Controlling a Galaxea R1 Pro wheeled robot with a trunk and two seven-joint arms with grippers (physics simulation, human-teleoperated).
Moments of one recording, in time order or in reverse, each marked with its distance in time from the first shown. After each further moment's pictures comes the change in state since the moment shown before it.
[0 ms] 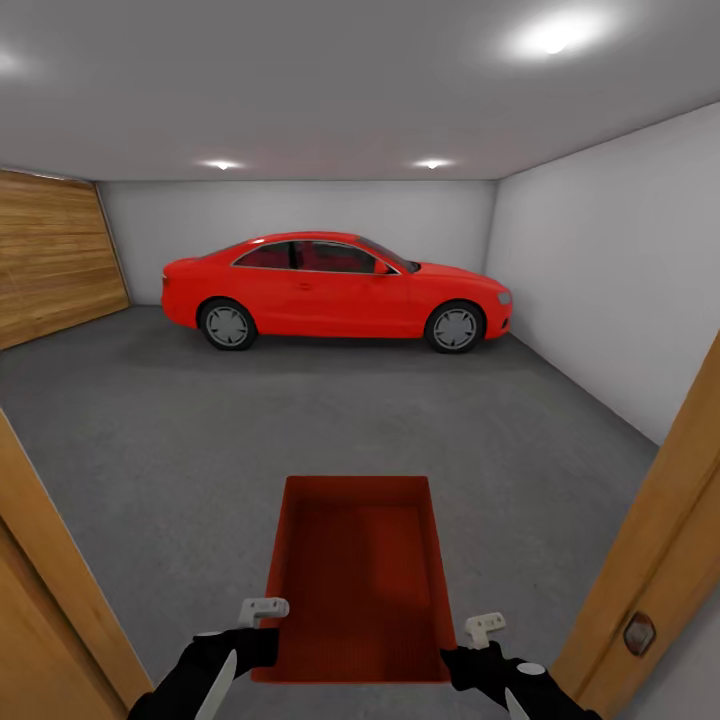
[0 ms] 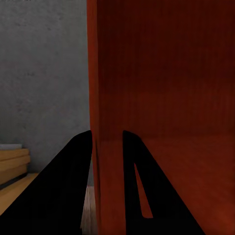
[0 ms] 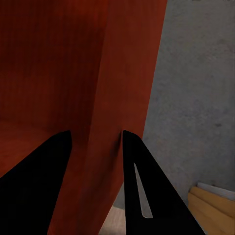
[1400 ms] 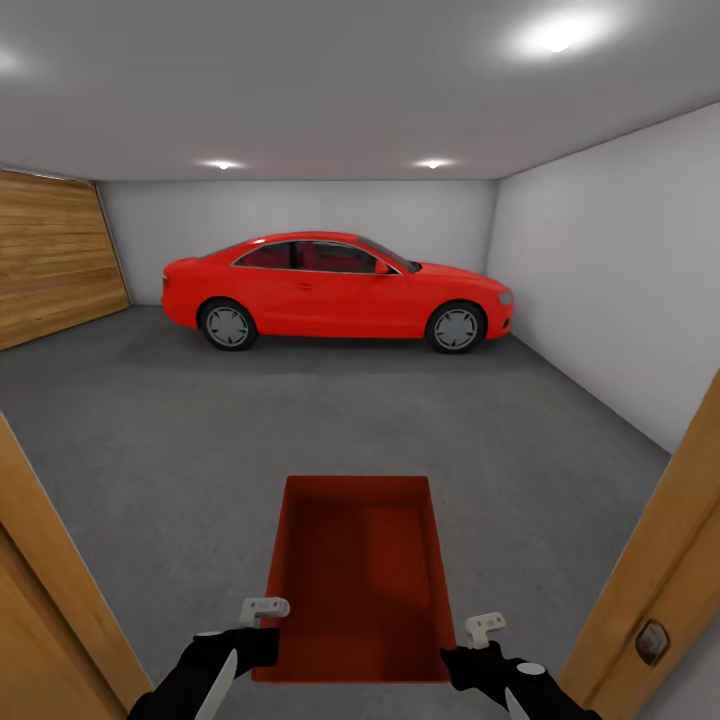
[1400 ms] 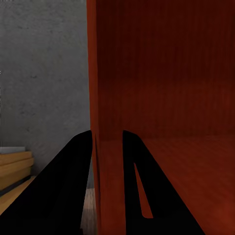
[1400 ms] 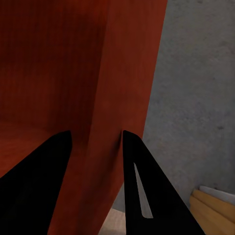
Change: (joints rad) left arm 0.000 0.002 -0.008 -0.001 0.004 -0.001 0.003; right arm 0.000 0.001 -0.005 0.000 0.006 -0.001 0.001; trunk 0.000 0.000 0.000
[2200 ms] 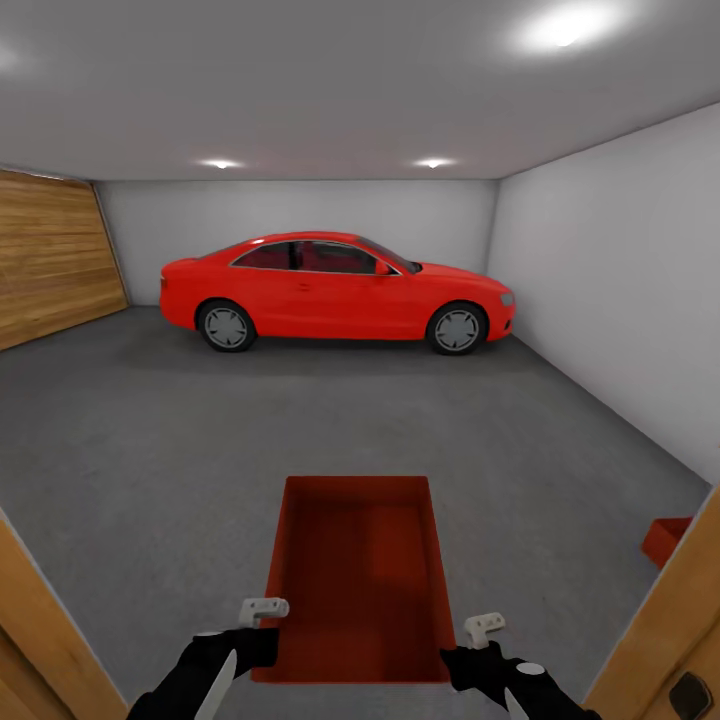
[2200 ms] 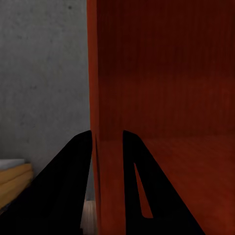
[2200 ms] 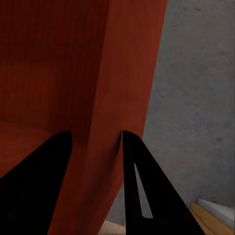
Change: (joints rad) left arm 0.000 0.001 0.000 0.001 0.002 0.000 -0.001; right arm 0.000 0.000 0.007 -0.001 -0.007 0.002 -0.003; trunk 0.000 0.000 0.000
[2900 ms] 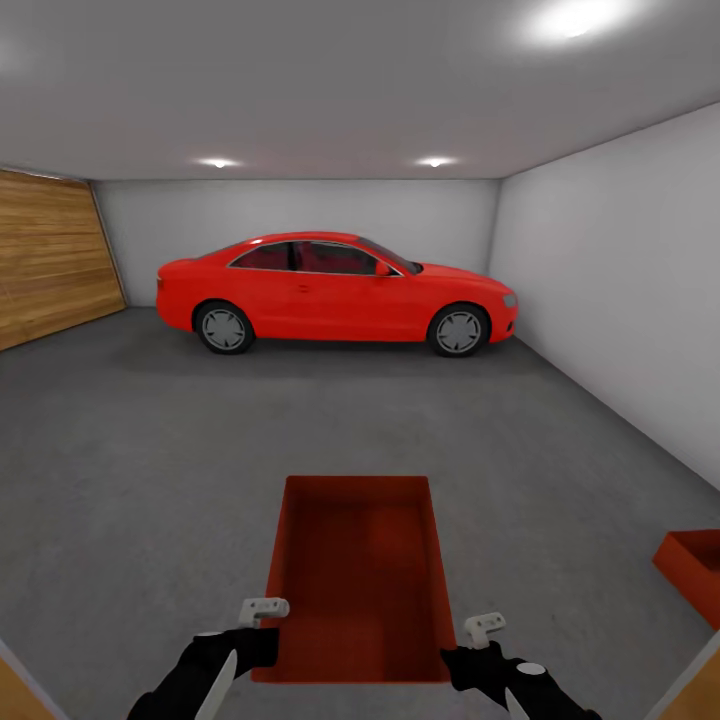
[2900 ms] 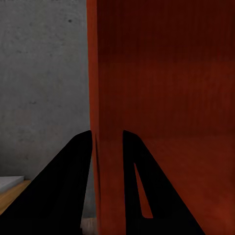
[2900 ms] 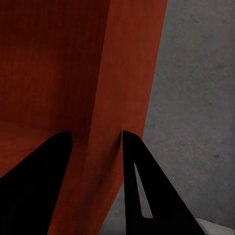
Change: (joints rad) left arm 0.000 -0.002 0.003 0.000 -0.002 0.000 0.000; right arm 0.000 -0.001 -0.002 0.000 0.002 0.000 0.002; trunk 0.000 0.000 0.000
